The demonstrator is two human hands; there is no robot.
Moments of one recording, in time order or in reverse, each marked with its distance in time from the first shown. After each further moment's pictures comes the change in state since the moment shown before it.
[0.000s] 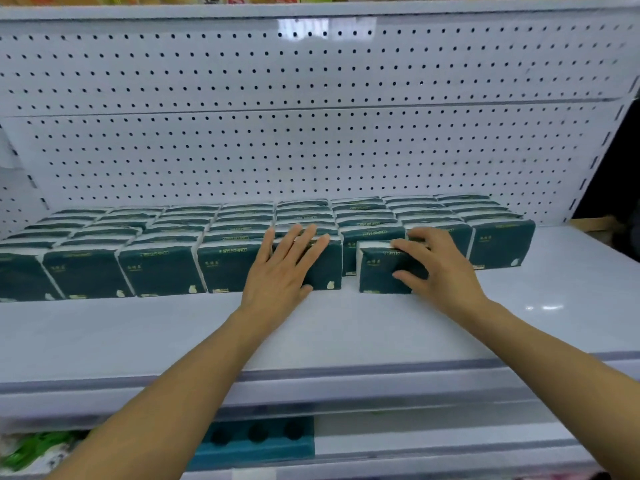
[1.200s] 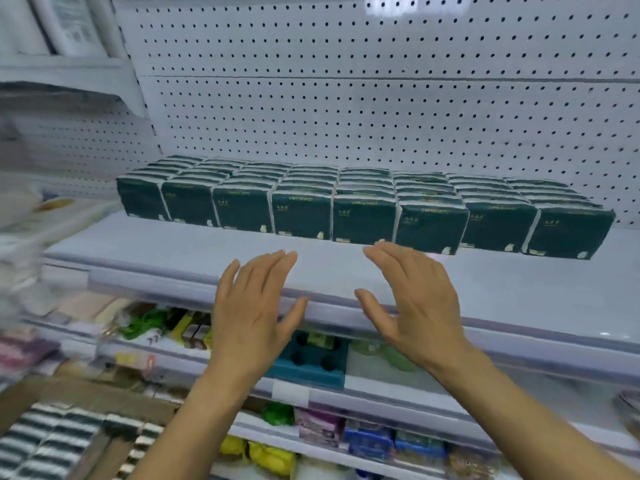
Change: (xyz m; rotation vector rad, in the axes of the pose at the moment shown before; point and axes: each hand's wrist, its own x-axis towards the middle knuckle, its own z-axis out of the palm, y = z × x) left_hand -0.163 0.044 -0.108 -0.123 0.194 -0.430; right_hand -0.058 -0.161 -0.031 0.126 0.024 -0.162
